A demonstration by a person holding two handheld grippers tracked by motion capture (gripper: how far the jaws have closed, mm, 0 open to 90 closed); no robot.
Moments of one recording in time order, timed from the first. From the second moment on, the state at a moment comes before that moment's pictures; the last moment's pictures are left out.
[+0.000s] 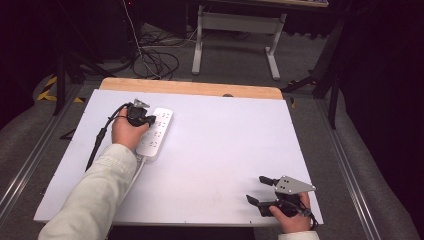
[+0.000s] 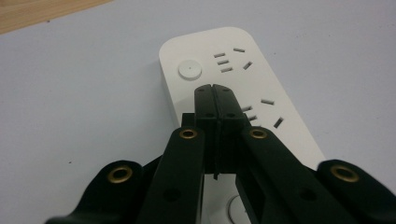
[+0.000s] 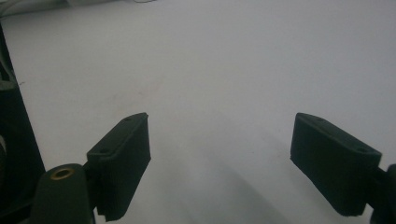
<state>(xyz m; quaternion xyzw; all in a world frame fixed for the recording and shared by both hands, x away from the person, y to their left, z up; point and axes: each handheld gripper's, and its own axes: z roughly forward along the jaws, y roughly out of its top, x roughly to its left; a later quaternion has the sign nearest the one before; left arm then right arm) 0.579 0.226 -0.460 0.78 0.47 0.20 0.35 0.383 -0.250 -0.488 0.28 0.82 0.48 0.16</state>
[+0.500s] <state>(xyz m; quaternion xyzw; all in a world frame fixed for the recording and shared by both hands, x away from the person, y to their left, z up) 0.577 0.221 -0.461 0.78 0.48 0.21 0.34 0.383 -0.250 -0.488 0.28 0.82 0.48 0.16</state>
